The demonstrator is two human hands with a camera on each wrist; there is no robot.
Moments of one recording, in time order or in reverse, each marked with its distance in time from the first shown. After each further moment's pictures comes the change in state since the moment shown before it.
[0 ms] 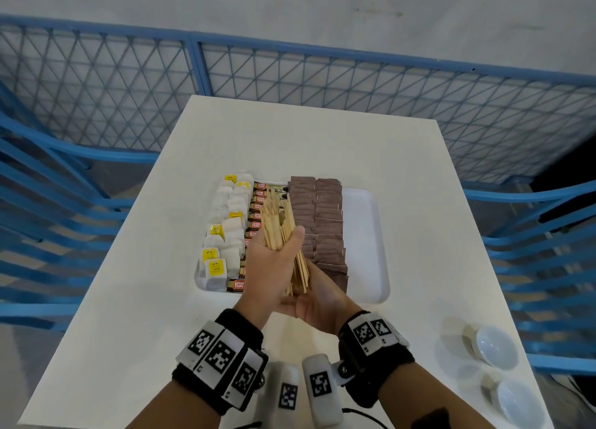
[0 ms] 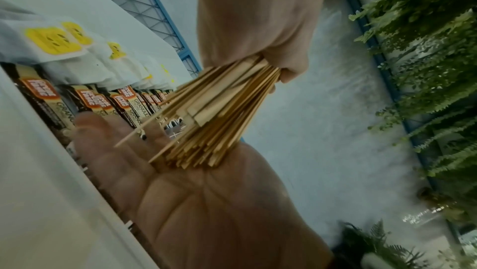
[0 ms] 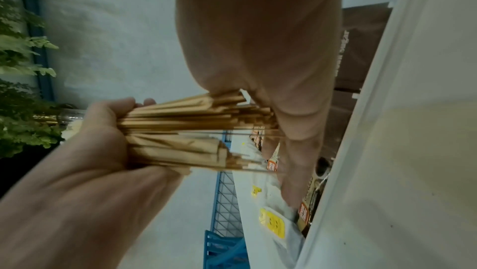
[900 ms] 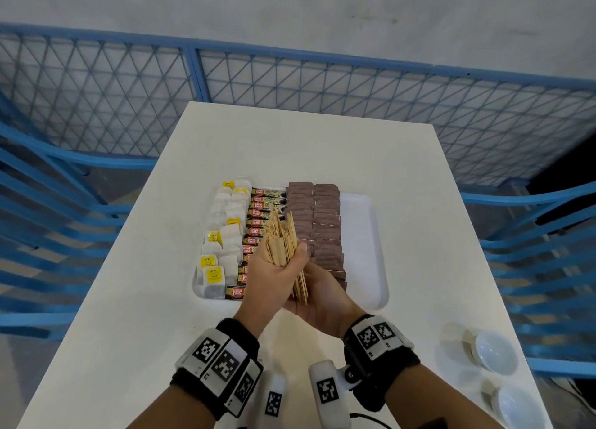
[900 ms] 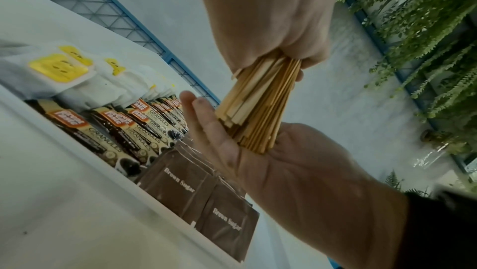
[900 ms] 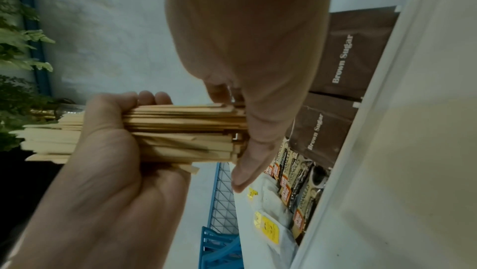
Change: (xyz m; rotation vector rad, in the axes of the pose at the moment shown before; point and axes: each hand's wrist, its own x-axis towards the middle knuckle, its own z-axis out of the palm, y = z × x) left_hand 0.003 -0.021 -0.004 0.045 -0.108 0.193; right_hand -0.004 -0.008 -0.002 0.077 -0.092 -0.108
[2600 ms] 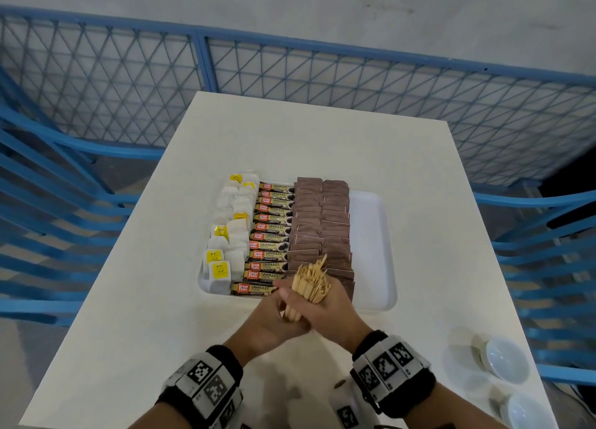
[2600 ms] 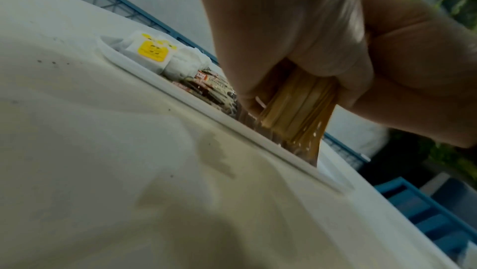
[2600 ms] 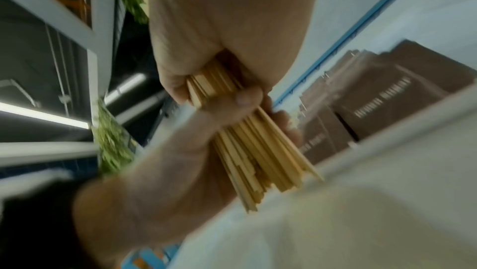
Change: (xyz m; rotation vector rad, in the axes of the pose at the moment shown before) left_hand -0.023 -0.061 -0.036 0.095 -0.664 -0.281; right_hand -0.015 0.017 -0.008 -0.853 0.060 -0.480
